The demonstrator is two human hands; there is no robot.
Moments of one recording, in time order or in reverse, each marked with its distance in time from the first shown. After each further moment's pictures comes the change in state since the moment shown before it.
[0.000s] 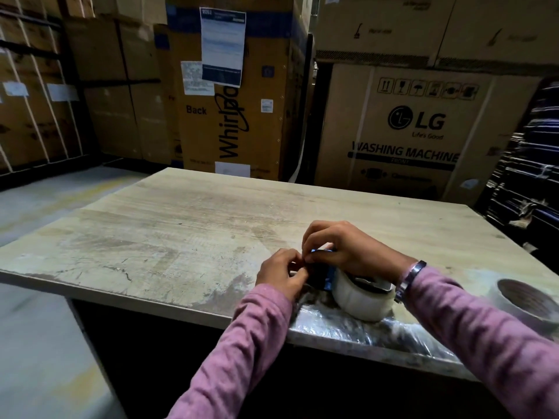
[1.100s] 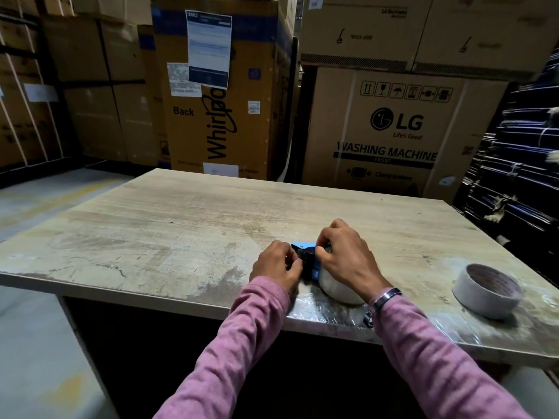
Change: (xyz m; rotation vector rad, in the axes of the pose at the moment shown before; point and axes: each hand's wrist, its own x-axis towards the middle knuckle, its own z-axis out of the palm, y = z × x) left_hand -0.004 0.009 0.005 0.224 -0.003 0.035; right_hand -0.028 -0.029 0.028 -0.294 0.363 0.589
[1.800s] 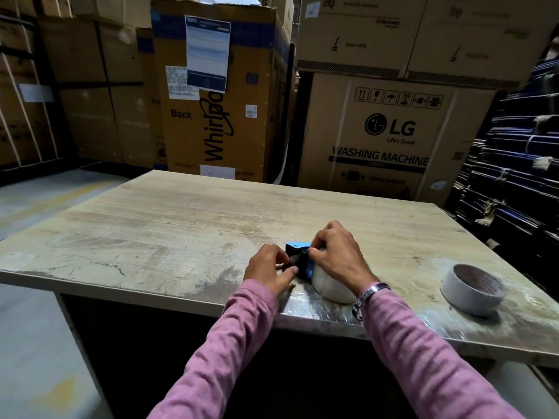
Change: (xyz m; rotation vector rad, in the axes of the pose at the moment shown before) left_hand -0.008 -0.004 -0.005 -0.108 -0.020 -0.024; right_hand -0.003 -0.006 -0.006 0.093 -0.046 0.084
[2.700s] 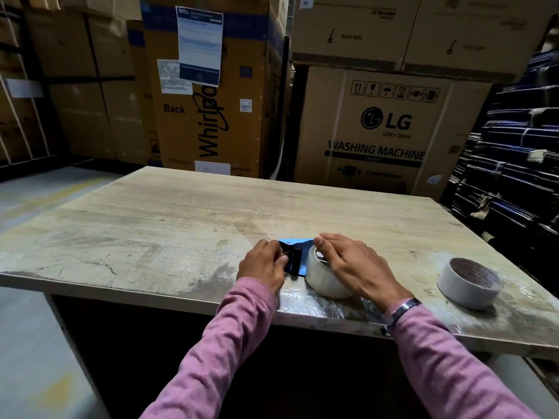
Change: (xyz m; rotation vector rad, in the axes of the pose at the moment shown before) left_hand 0.001 0.003 -0.001 0.254 0.049 0.084; right_hand -0.027 0.028 -0.022 -0.070 -0.181 -0.006
